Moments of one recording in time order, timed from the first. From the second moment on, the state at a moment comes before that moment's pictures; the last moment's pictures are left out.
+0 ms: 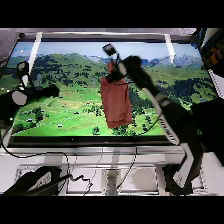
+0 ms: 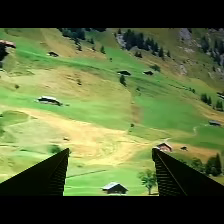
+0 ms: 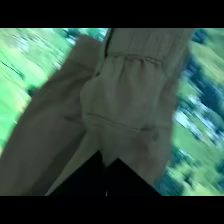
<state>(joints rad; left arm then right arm) 0.02 -1.07 0.90 1.28 -0.66 -1.50 0.49 -1.91 2.05 -1.71 1.17 1.55</state>
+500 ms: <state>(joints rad) -0.34 -1.07 0.90 1.20 -0.67 -1.50 0.02 -1.77 1.94 -1.68 1.63 1.44</state>
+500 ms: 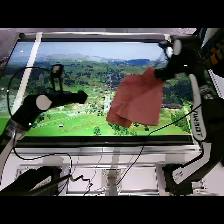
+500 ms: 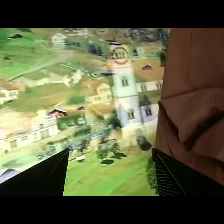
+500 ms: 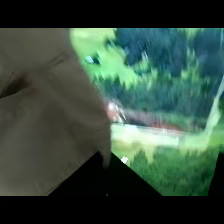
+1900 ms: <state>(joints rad) -0.50 -1.26 0.90 1.06 -0.56 -1.58 -0.41 -0.44 0.33 -1.06 1.21 1.60</state>
